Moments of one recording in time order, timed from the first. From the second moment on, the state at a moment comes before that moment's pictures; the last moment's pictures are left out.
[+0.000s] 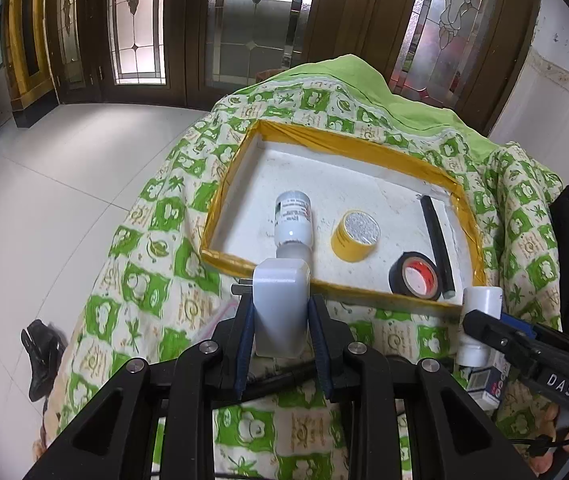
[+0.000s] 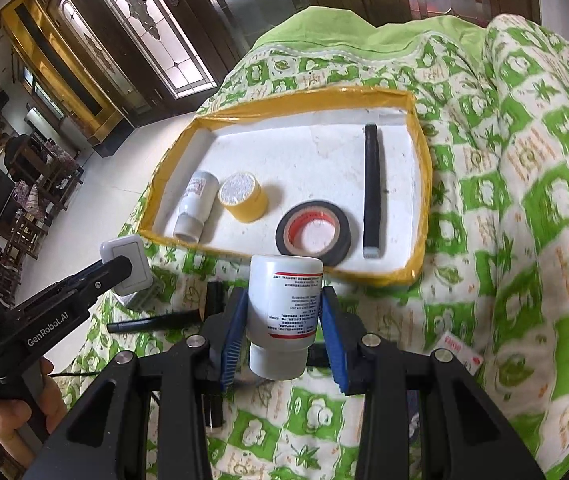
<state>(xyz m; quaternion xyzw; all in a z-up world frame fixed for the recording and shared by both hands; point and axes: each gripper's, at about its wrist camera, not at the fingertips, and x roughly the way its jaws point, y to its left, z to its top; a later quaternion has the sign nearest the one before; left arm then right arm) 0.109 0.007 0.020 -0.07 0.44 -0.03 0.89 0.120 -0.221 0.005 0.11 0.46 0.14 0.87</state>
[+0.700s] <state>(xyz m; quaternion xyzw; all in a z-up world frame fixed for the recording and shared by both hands) 0.177 0.020 0.016 -0.07 0.46 -0.02 0.89 0.179 -0.241 0.006 0.14 0.46 0.12 0.87</state>
